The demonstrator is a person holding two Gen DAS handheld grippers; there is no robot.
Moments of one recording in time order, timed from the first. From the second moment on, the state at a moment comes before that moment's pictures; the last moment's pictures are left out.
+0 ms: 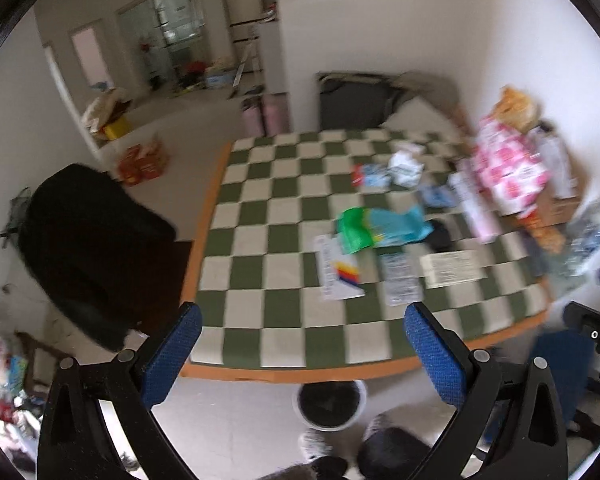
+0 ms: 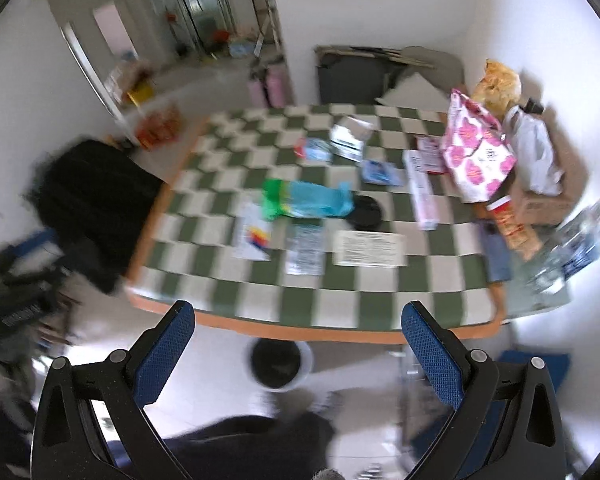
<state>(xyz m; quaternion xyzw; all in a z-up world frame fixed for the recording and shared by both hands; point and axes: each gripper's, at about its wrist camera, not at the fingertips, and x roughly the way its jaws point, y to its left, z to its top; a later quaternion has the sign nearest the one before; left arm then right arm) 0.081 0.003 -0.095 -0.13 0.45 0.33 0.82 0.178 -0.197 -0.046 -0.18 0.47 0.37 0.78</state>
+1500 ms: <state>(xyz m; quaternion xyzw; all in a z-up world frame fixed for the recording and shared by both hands) 0.328 0.026 -0.385 -0.28 0.68 0.27 0.62 0.467 -0.135 -0.371 -0.15 0.74 0.23 0.61</state>
